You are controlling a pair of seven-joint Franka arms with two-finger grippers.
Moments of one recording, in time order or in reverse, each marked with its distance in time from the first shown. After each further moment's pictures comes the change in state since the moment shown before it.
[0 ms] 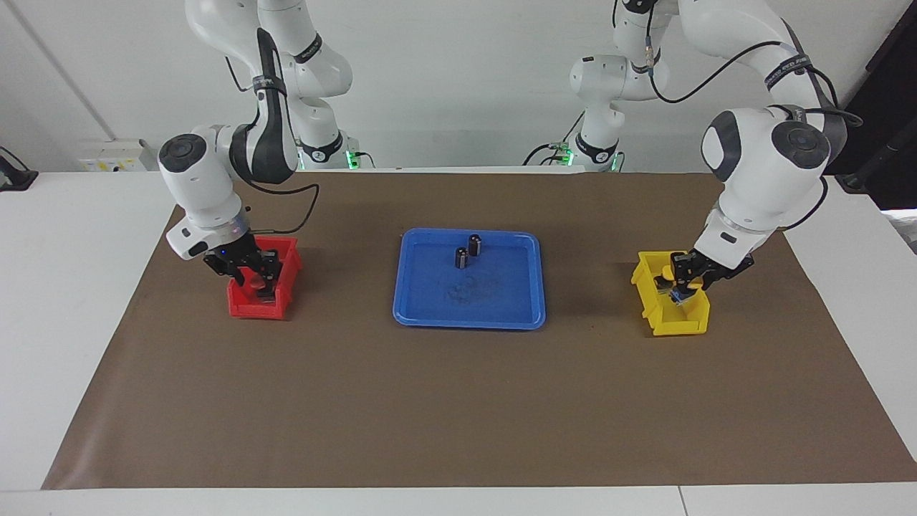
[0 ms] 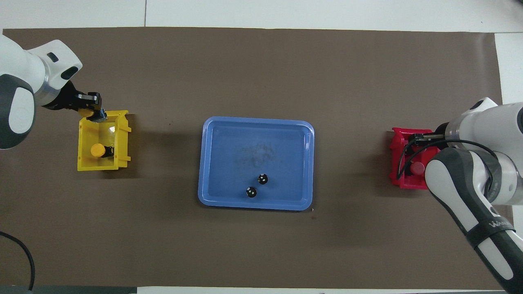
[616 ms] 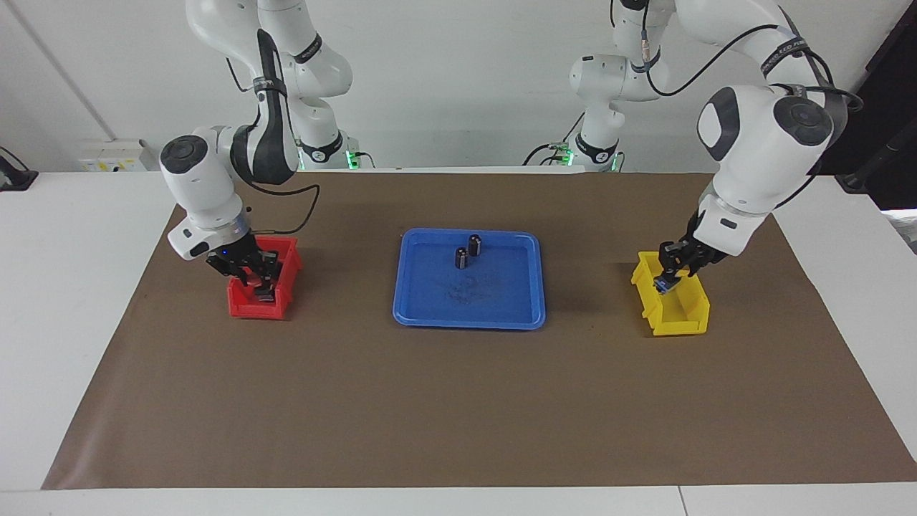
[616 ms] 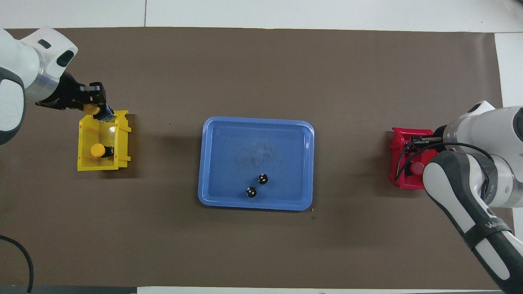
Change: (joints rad) left arm -0.043 -0.034 0.002 0.080 -0.052 -0.112 -0.215; right arm 0.000 -0.002 -0.002 -0.070 0.000 0.084 0.001
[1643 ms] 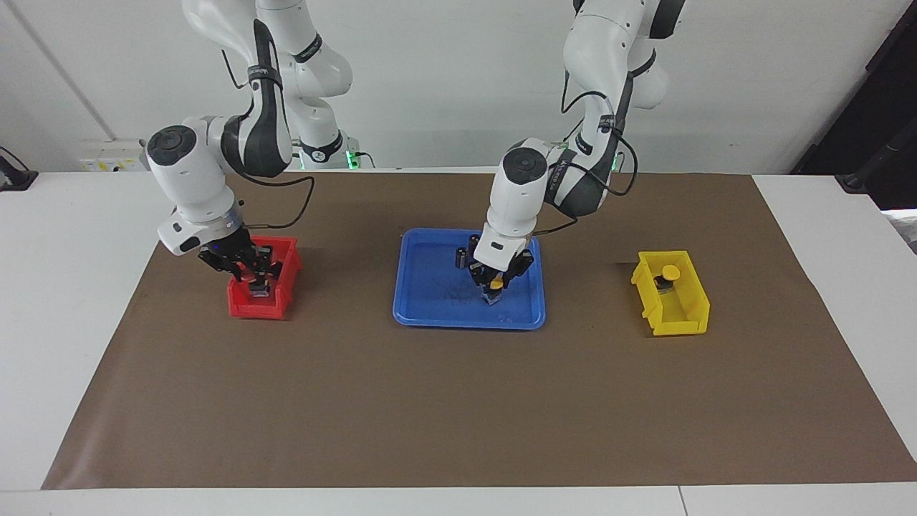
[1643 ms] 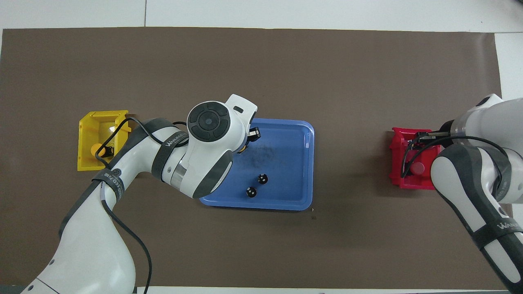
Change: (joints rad) left arm -0.487 0.172 -0.061 -0.139 -0.040 0.363 -0.685; right arm 0.000 -0.011 -0.001 0.047 0.000 -0.070 0.000
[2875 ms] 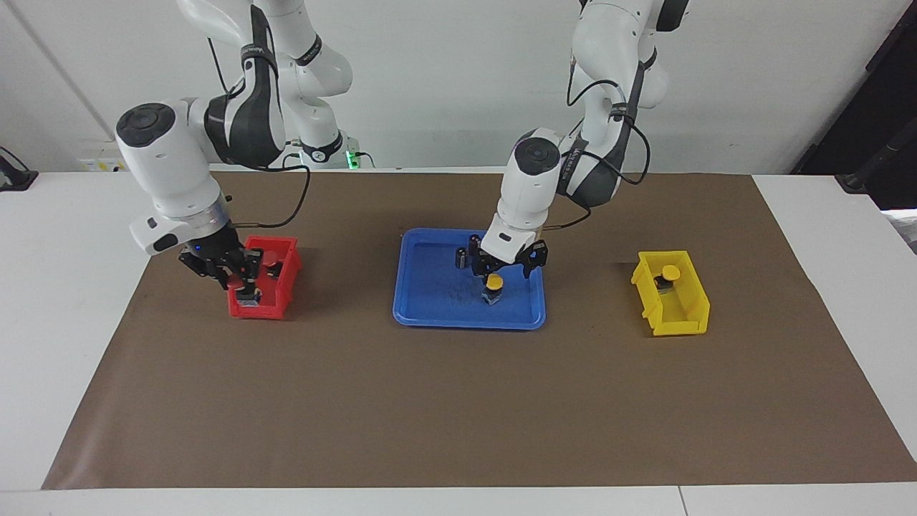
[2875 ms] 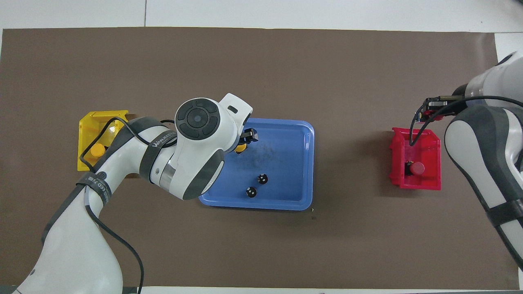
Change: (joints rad) left arm 0.010 -0.039 0.000 -0.038 0.002 -0.008 0.103; right arm 0.009 0.076 -0.005 0.261 0.000 -0.148 0.021
